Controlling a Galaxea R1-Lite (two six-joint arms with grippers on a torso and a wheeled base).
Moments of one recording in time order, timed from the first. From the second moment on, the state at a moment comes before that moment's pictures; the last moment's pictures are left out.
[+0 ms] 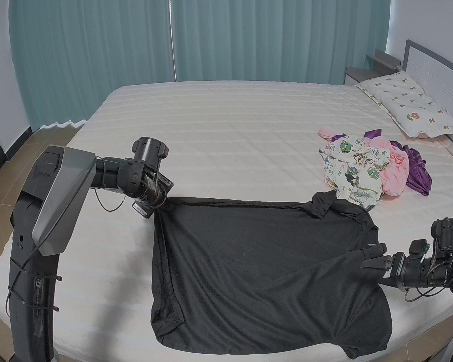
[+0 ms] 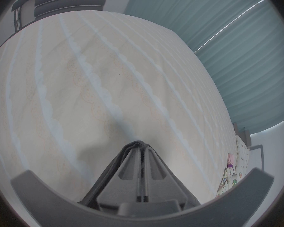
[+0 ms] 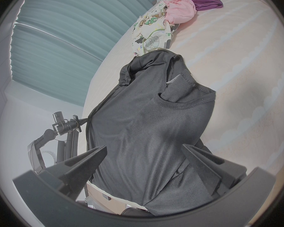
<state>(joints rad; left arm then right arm) -0.25 2.46 -1.85 0.22 0.17 -1.13 -0.07 1.72 -0.21 -0.75 0.51 0.55</state>
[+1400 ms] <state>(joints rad) -0.29 1.97 -0.96 0.09 0.03 -0.96 -0.06 1.70 -0.19 -0.76 0.51 0.55</state>
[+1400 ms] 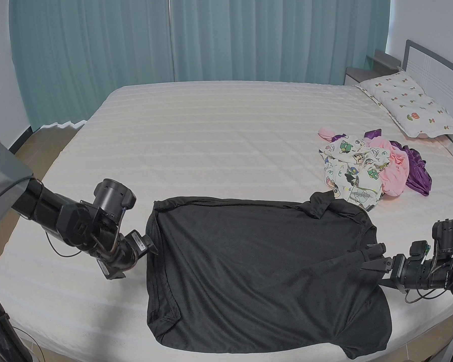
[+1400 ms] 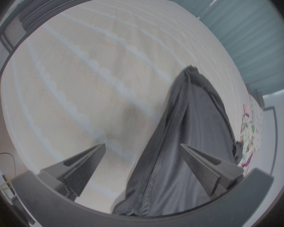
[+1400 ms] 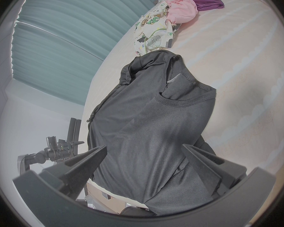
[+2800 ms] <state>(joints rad) -0.57 1.91 -0.63 0.09 0.27 -0.92 -0.05 1.68 -0.18 -0.76 0.51 0.55</state>
